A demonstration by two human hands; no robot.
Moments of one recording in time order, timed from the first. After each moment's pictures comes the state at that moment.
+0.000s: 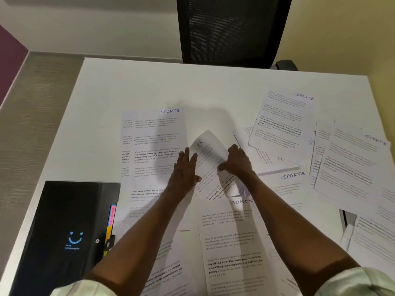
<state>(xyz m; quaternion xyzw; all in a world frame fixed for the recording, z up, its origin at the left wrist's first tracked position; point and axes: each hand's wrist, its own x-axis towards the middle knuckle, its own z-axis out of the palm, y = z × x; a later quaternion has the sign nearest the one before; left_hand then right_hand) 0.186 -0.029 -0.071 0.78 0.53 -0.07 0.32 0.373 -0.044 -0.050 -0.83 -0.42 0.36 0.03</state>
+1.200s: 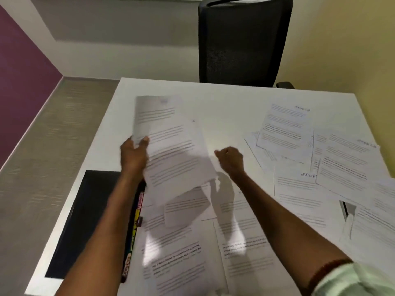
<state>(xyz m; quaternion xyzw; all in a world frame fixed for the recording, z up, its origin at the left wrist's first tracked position) 0.019 -0.024 0.070 0.42 0.64 0.43 0.48 0.275 -0.081 0.020 -0.81 -0.40 0.34 0.25</state>
